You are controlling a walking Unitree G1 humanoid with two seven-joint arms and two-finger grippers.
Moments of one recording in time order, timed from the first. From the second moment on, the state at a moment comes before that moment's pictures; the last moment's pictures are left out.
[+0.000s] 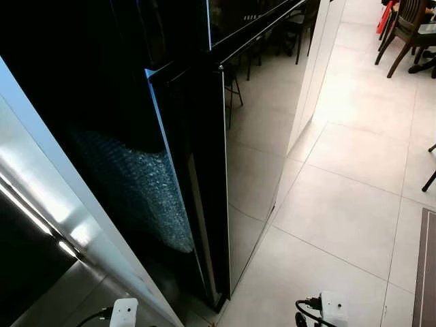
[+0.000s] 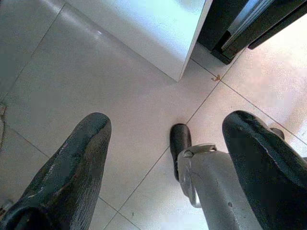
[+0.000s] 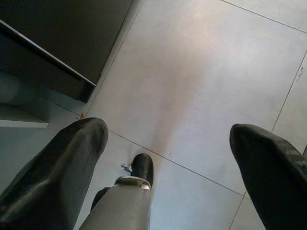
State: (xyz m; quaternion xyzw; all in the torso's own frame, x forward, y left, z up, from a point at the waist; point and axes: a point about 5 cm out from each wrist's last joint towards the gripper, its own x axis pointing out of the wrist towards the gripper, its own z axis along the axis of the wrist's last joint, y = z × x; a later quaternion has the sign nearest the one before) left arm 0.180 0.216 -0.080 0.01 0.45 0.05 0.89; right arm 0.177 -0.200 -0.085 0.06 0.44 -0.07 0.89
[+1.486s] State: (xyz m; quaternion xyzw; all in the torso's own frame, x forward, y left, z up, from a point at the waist) left arm 0.179 0.209 -0.082 0.00 0.46 0.05 0.89; right arm 0.172 -0.198 -0.087 0.08 0.45 -0.08 0.89
